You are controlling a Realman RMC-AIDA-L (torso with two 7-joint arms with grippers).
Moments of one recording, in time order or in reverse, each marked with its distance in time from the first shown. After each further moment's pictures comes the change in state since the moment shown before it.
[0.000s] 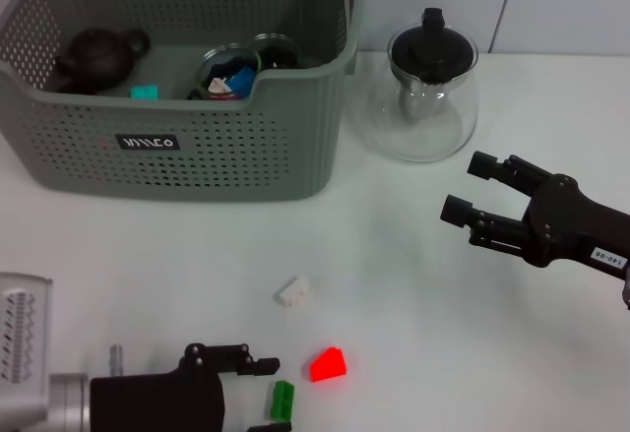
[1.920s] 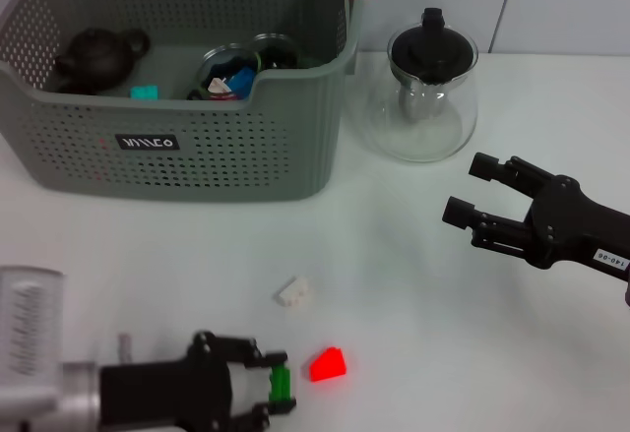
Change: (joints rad) left arm -0.032 0.003 -0.007 -0.051 -0.001 -0.065 0.048; right arm -0.002 -0.003 0.000 0.000 -0.001 -0.007 0.001
